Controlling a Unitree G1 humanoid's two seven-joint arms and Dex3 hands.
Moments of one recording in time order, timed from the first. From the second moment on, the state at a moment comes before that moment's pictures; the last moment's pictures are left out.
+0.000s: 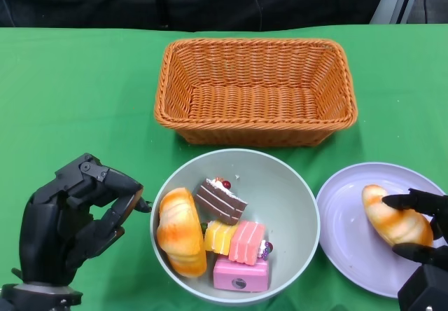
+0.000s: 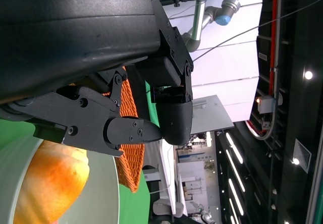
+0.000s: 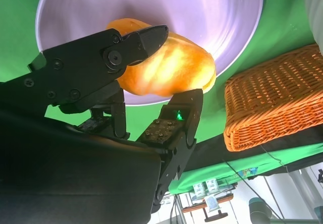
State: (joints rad) left arm -0.03 -0.03 0.15 0.32 -0.33 -0.73 -0.42; right arm 0.08 -0.37 0.06 0.12 -0.63 -0.22 -0.20
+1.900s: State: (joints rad) left arm -0.09 -0.04 0.14 0.36 -0.30 -0.71 -0.36; right arm 0.04 -0.38 0.15 -0.48 -0.61 -0.40 0.05
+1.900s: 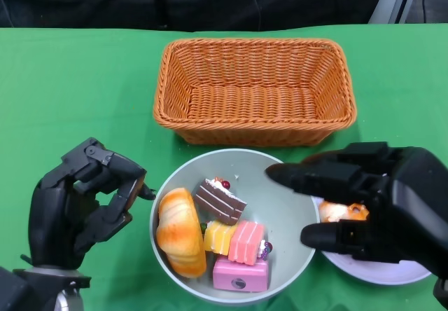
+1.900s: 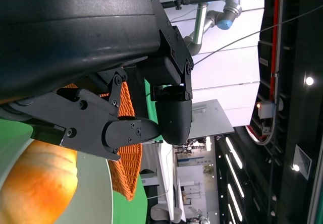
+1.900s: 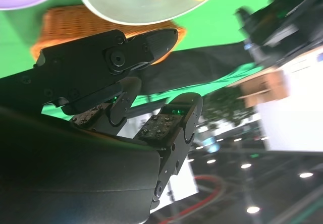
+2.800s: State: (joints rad) left arm -0.10 -0.05 0.13 0.33 -0.27 -0.67 -0.33; right arm -0.26 -0.34 0.33 -0.14 -0.71 -0.77 0.01
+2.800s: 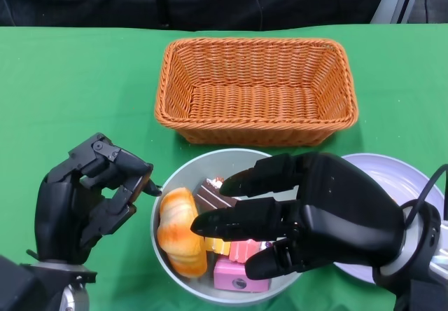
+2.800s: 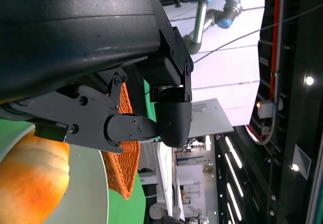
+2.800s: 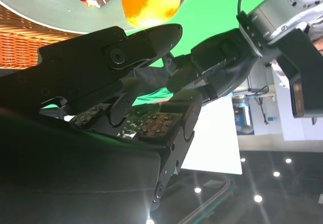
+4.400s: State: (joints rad) left arm -0.11 -0.09 0.14 0.33 -0.29 -0.66 -0.28; right arm -0.52 -0.28 0.57 0.29 -1.09 -0.90 -0.58
